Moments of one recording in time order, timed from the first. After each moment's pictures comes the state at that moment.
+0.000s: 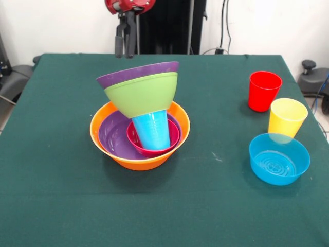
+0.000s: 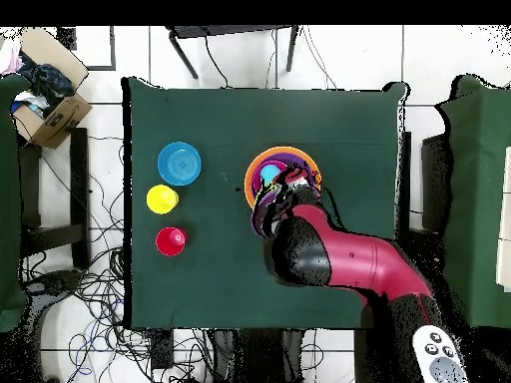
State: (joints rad) arm -0.58 -0.95 0.24 1.95 -0.27 0.04 2.76
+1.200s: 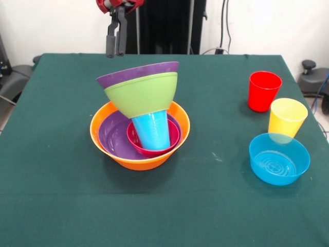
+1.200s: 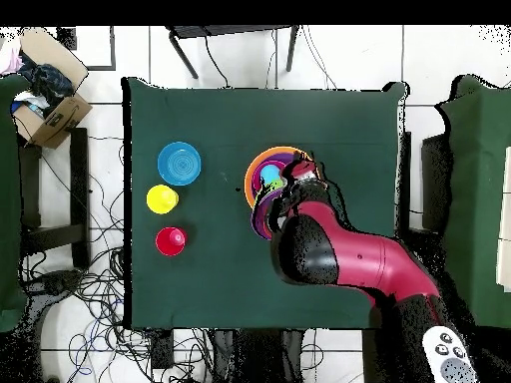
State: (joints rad) arm -0.61 -0.95 0.26 1.95 -0.27 -0.03 2.76
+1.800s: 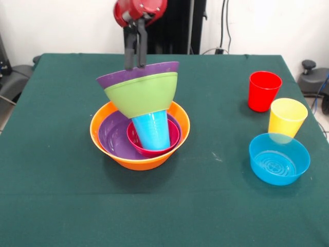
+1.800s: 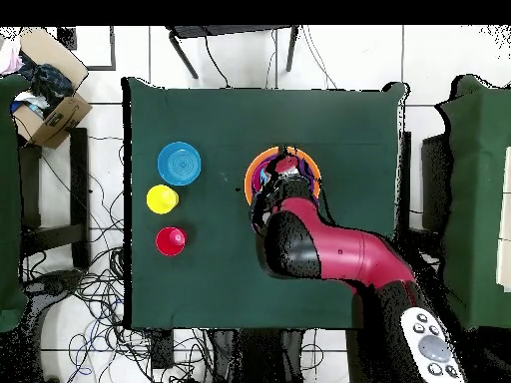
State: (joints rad) arm -0.56 -0.89 0.26 1.95 -0.25 -0.13 2.76
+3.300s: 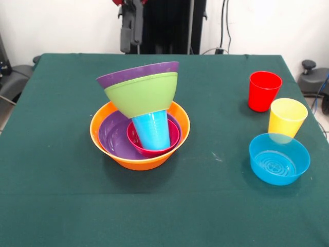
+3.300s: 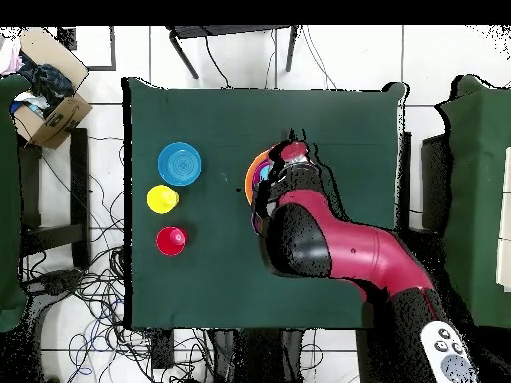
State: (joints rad) arm -0.64 -0.99 0.36 1.97 -0.18 -0.10 2.76
